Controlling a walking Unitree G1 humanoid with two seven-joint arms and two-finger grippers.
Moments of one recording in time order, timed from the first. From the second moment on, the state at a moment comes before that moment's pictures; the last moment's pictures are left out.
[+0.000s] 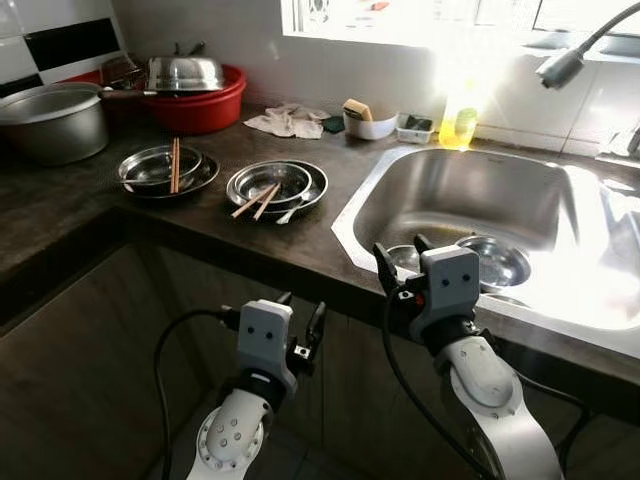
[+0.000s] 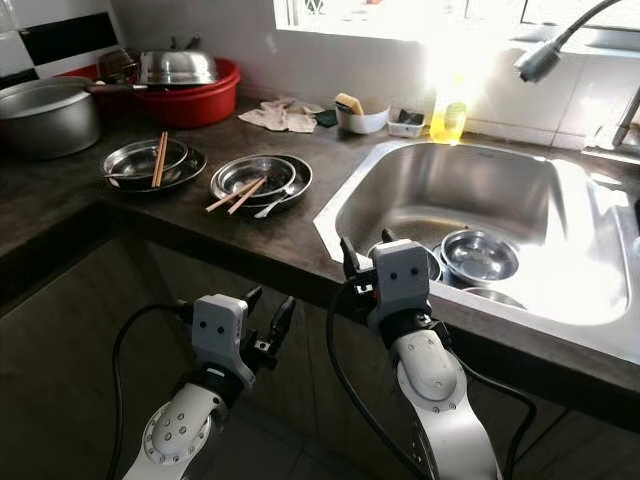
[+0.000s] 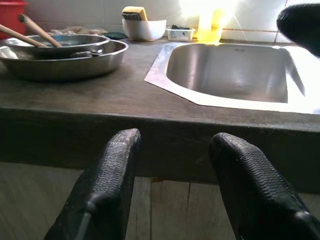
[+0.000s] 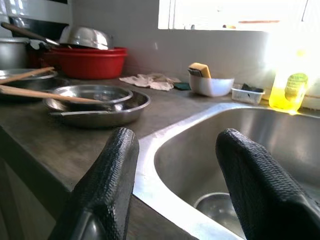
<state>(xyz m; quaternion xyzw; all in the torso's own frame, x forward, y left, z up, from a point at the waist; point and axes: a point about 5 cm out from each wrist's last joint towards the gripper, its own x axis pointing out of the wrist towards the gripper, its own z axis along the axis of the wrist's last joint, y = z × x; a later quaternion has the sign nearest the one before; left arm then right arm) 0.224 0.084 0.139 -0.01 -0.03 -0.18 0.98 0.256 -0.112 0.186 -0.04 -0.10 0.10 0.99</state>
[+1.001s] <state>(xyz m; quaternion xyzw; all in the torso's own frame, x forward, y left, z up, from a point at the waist) 0.226 0.083 0.140 0.00 -0.03 -0.18 0.98 0.275 -0.128 0.192 -0.06 -0.11 0.07 0.99</state>
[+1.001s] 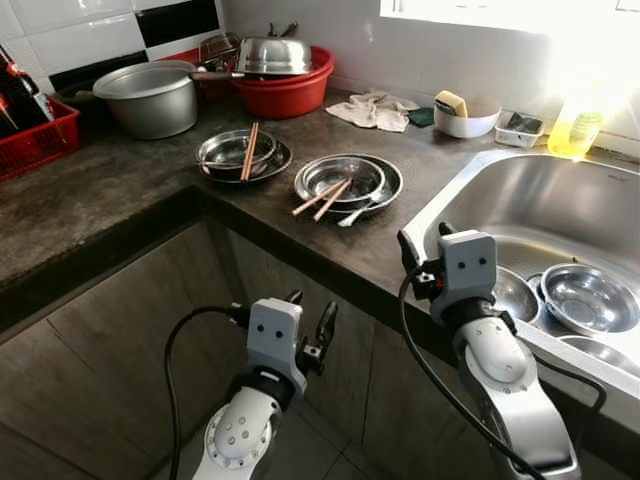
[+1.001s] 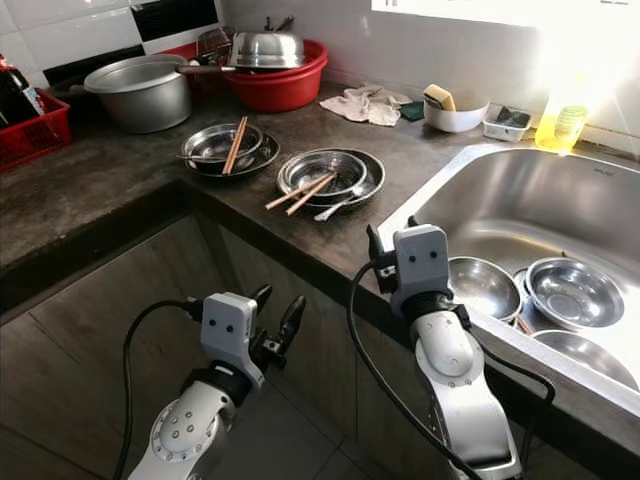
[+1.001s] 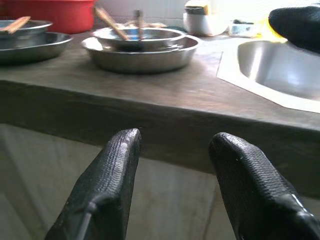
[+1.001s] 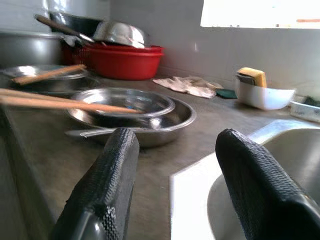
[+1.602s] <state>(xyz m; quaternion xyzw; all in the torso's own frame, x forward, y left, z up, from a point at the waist) 0.226 0.081 0.141 -0.01 -0.03 -0.18 0.98 0.277 -0.126 0.198 -0.05 -0.13 0.07 0.99</state>
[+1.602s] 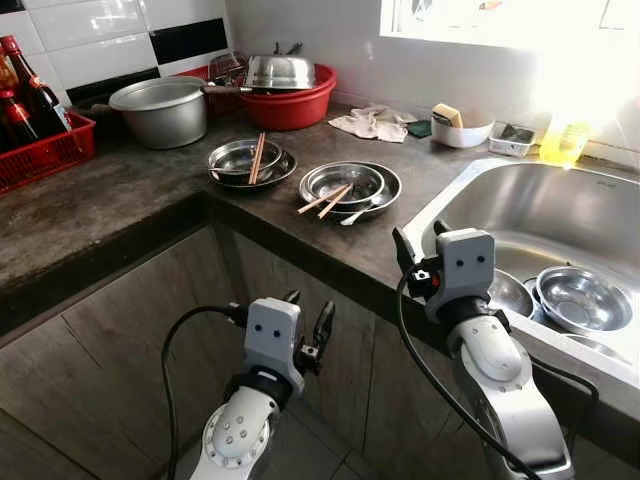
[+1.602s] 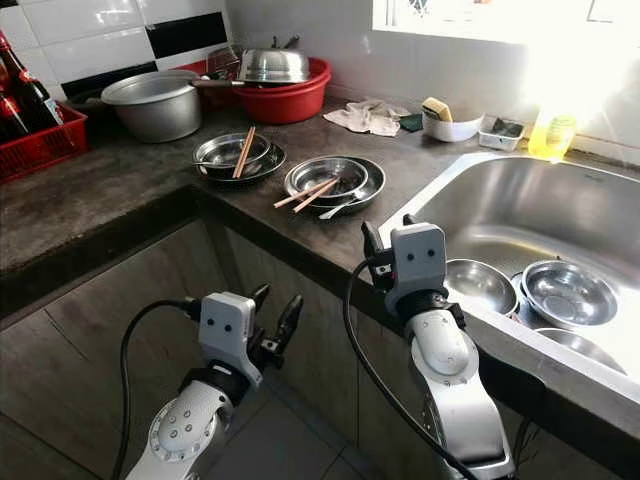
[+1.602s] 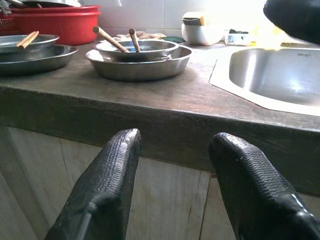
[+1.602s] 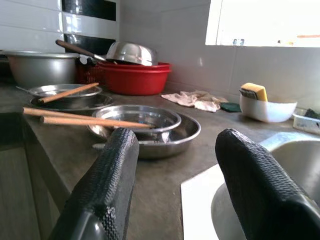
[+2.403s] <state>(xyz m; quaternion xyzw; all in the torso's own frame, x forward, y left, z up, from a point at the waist) 0.227 0.079 0.139 -0.01 -0.03 -0.18 0.98 0.296 -0.114 0.226 -0.04 -0.18 0.10 0.98</state>
